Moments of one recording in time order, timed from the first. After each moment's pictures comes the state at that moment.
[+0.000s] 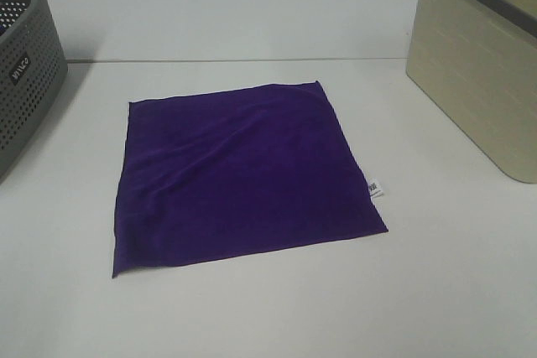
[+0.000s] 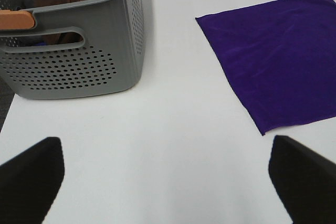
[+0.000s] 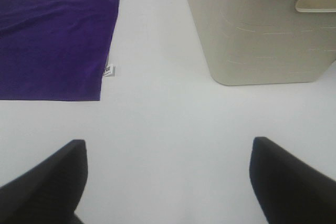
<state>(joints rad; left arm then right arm) 0.04 -0.01 -0.51 -0.06 1.05 0.10 0.05 -0.01 -0.50 0.09 1.06 -0.13</state>
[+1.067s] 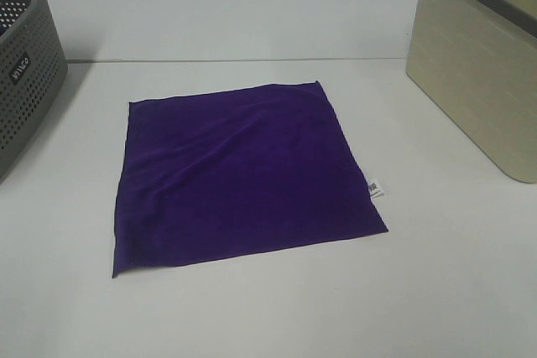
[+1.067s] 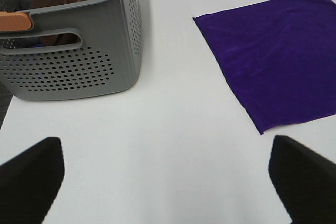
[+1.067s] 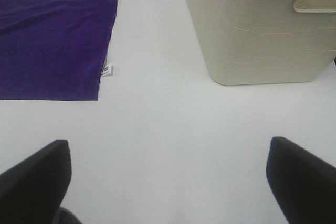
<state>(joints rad) 0.03 -0.01 -0.51 -0.06 1.05 0.10 0.05 -0.01 -0.50 0.09 1.06 -0.13</state>
